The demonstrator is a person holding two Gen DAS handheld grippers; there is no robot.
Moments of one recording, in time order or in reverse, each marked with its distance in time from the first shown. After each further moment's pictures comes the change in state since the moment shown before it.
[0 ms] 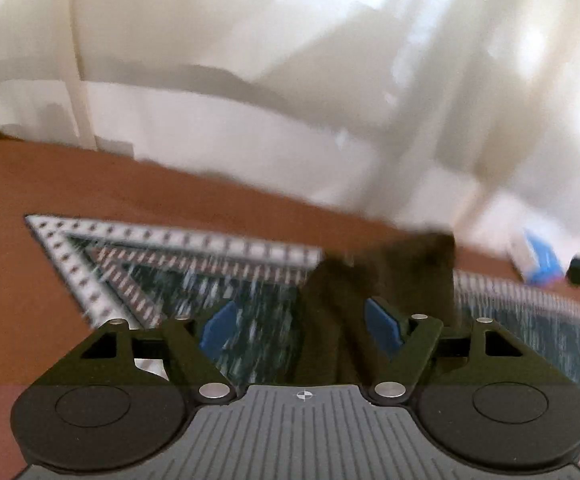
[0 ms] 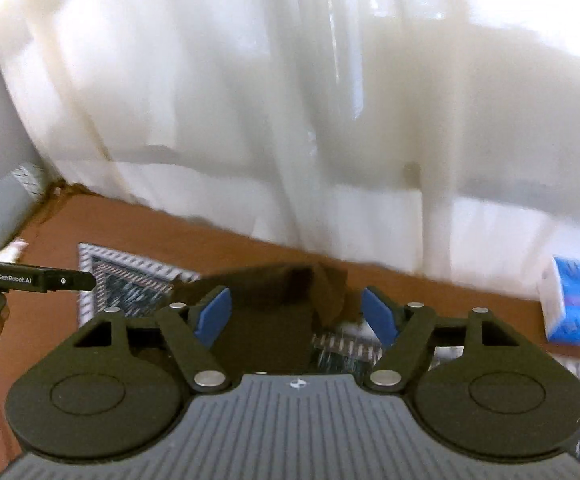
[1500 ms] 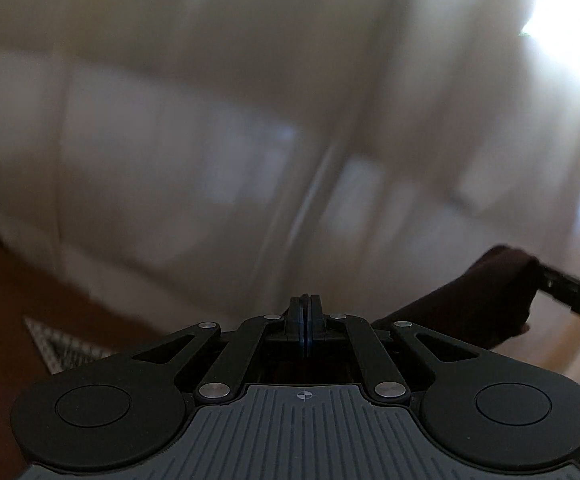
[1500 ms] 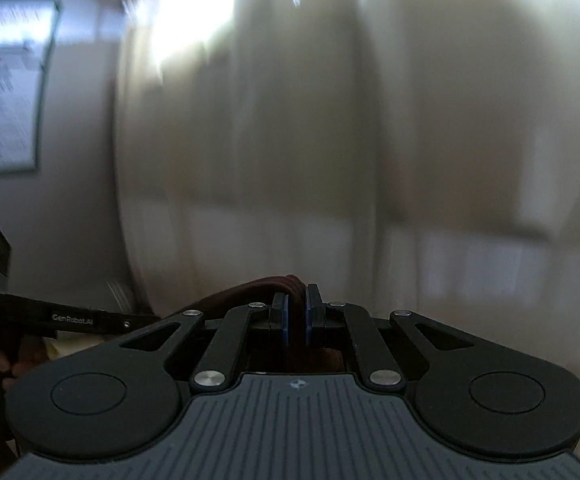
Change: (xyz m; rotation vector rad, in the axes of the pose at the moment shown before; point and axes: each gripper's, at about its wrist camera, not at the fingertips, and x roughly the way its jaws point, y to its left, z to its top) left arm -0.167 -0.163 0.058 -0.109 -0.403 -0.057; right arm -0.222 0.053 0.092 -0.211 -0.438 0.129
